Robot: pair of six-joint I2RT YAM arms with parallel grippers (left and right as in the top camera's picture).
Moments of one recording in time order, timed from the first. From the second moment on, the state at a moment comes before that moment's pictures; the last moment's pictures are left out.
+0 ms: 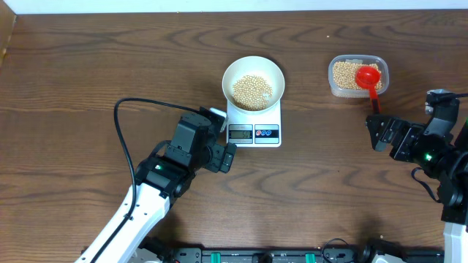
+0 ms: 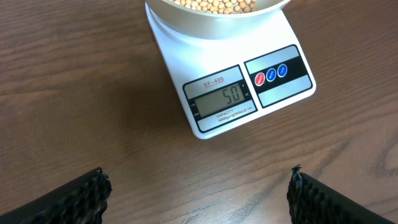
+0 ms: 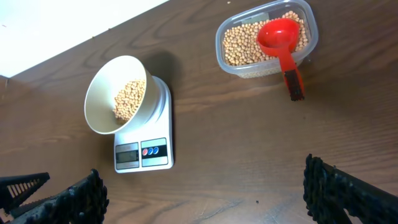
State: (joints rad) left arm -0.46 1.14 0.74 -0.49 0.06 -0.07; right arm -0.27 0.92 1.11 -0.96 -0.47 0.15
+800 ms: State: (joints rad) left arm -0.46 1.14 0.74 -0.49 0.06 -0.07; right arm -0.13 0.53 0.72 -0.55 -0.27 -0.07
